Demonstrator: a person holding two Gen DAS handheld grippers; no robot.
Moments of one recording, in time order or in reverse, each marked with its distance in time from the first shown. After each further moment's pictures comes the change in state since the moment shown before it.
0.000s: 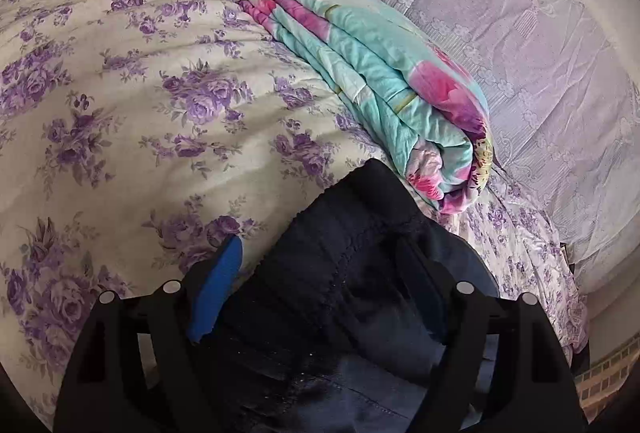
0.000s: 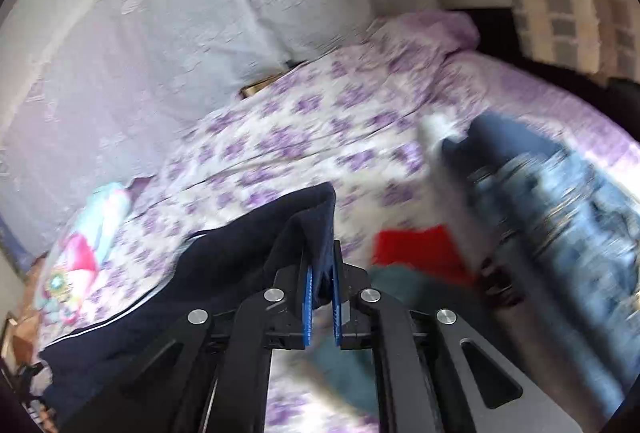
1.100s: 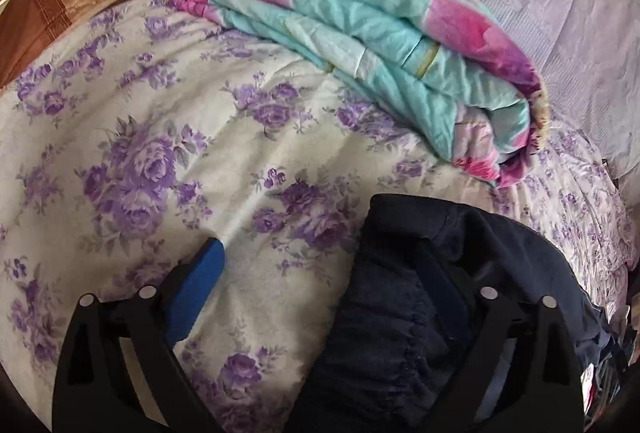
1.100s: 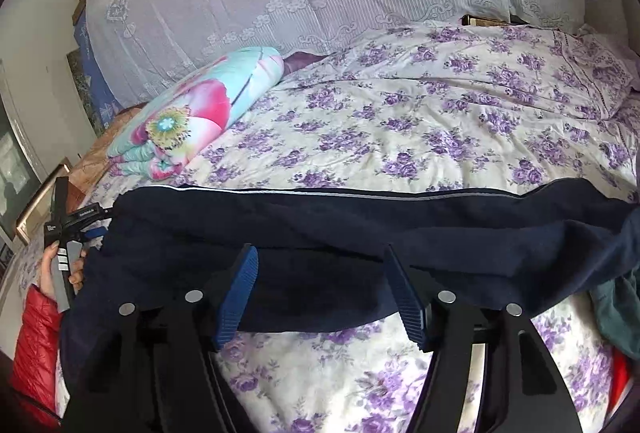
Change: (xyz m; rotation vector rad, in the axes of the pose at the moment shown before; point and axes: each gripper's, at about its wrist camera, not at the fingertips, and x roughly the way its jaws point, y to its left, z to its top) left arm 0.077 -0.017 0.053 0.304 0.189 0.103; right arm -0.033 0.214 -0.089 -0.406 0.223 0.448
